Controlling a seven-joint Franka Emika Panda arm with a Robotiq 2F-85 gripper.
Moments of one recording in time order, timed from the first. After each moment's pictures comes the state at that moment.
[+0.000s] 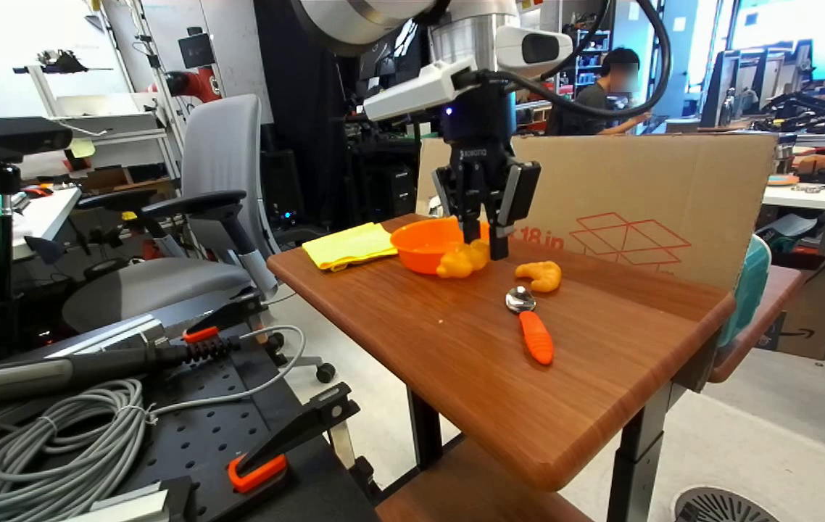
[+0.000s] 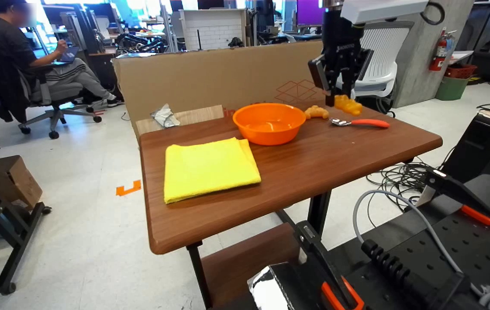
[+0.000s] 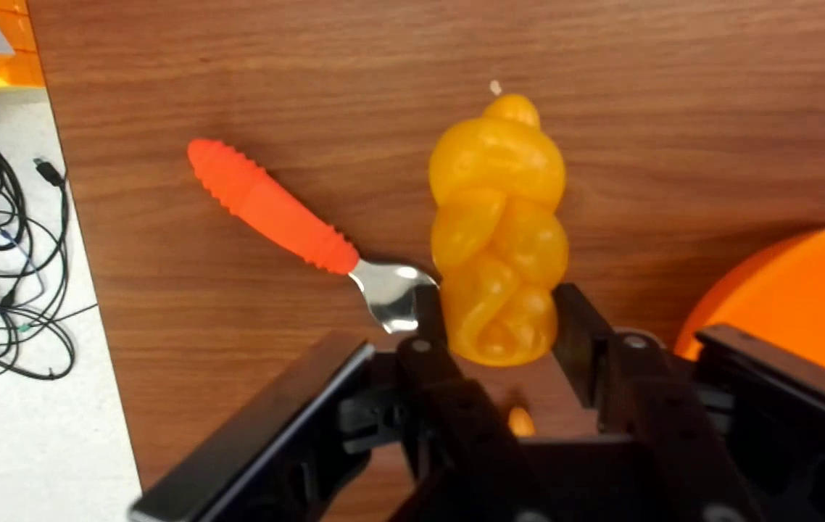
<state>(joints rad) -0.07 0.42 -0.05 -2.08 -0.15 2.46 0.01</state>
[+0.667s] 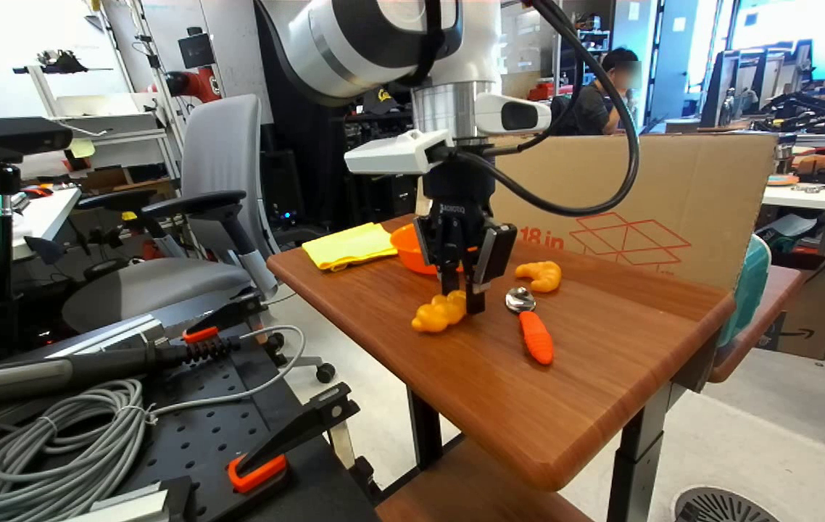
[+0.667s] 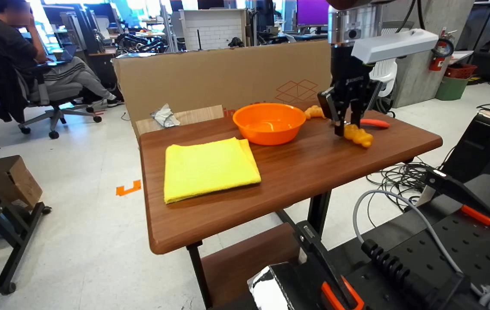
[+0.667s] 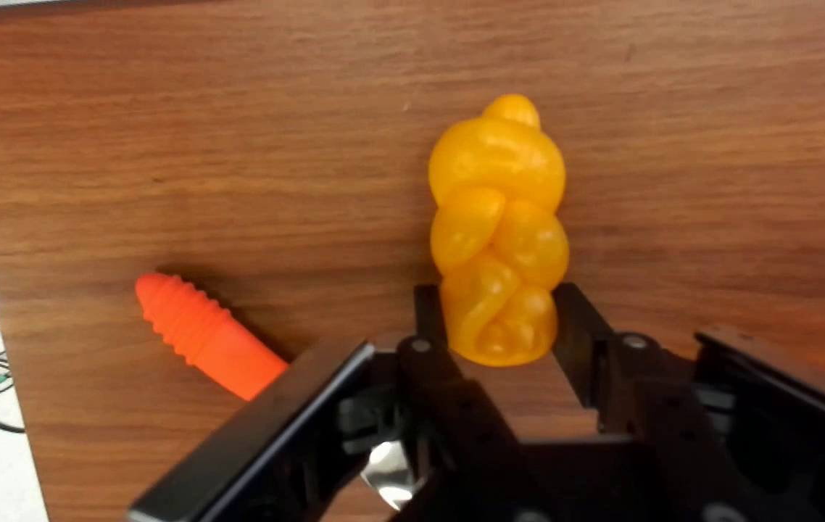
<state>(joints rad) -0.07 0.47 -0.06 -2.16 -0.15 2.55 0.01</state>
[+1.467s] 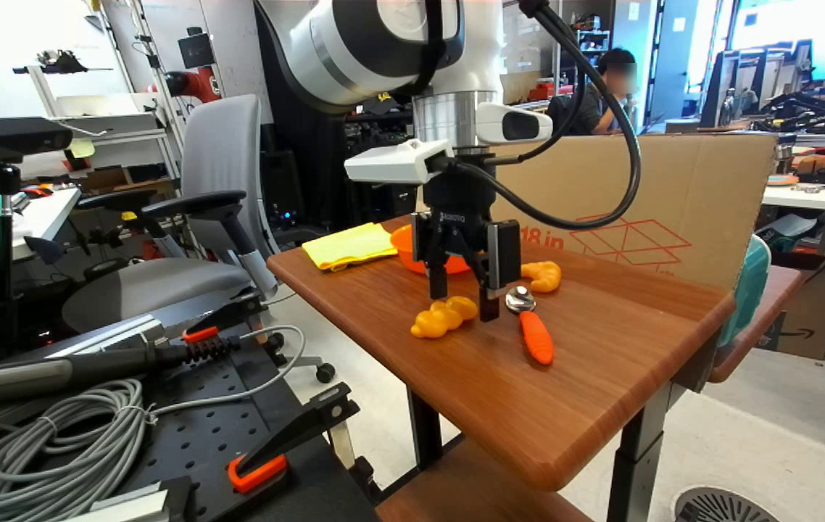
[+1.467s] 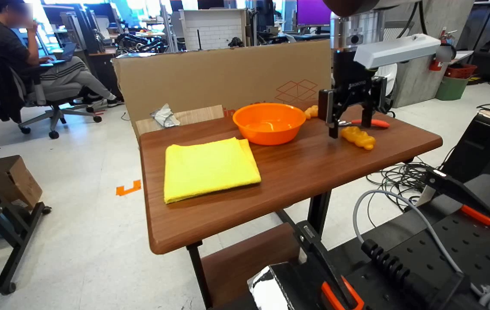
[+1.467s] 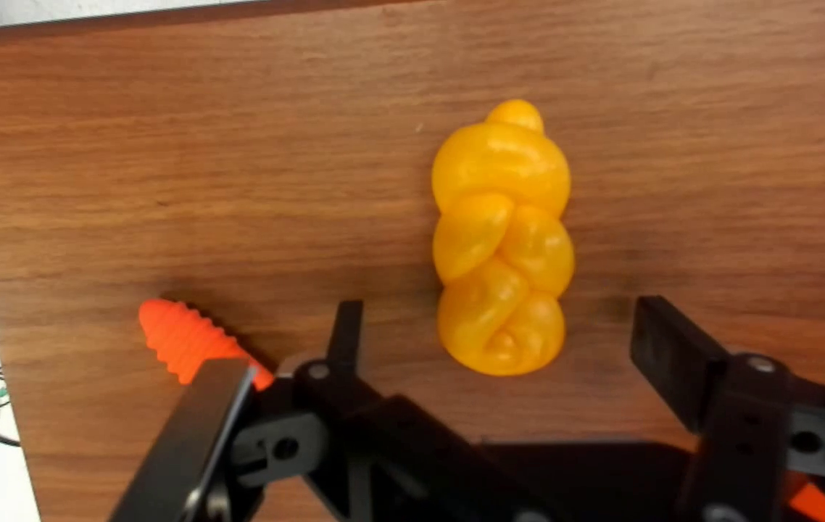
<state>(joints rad) -0.07 0.48 -0.07 -2.17 -0.15 2.55 0.01</state>
